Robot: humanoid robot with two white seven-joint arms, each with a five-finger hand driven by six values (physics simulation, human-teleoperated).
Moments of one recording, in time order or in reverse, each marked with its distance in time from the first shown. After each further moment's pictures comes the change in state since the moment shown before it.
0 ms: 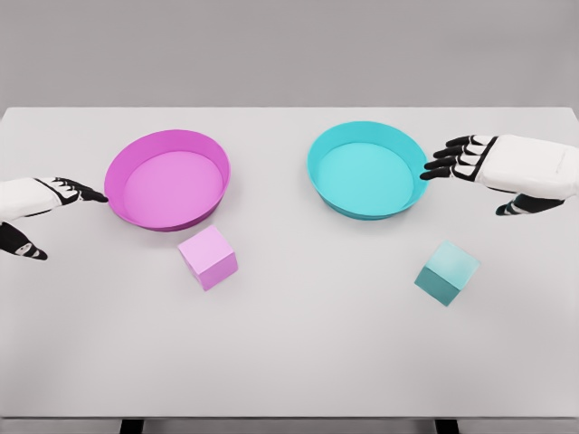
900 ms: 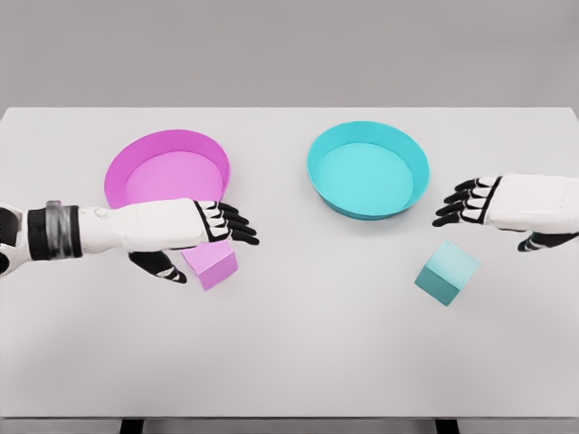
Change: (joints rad) left arm -0.064 -0.286 -0.078 -0.330 -0.045 0.033 -0.107; right arm -0.184 -0.063 0.231 -0.083 -0.002 0.000 0.143
